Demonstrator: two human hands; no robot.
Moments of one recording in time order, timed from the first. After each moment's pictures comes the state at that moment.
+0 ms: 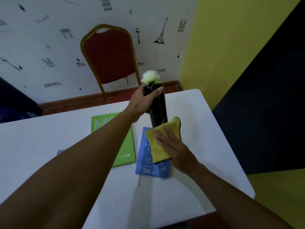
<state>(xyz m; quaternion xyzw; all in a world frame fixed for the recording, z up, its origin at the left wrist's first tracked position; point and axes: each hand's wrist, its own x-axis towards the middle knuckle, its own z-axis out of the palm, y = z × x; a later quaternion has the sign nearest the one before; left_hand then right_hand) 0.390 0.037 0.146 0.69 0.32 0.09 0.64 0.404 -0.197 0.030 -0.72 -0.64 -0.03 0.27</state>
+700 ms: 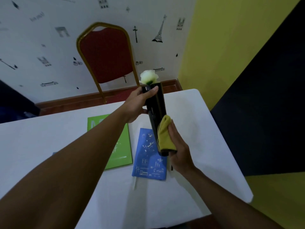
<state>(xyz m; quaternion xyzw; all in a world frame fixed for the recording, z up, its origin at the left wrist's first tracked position) 0.394 0.043 0.149 0.62 0.27 0.03 0.74 0.402 -0.190 0.038 -0.75 -0.43 0.07 0.50</state>
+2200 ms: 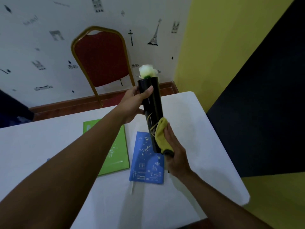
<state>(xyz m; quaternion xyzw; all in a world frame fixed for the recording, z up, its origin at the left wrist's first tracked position) 0.400 0.045 0.161 0.61 0.27 0.05 0.74 0.396 -0.189 0.045 -0.75 -0.41 0.09 0.52</state>
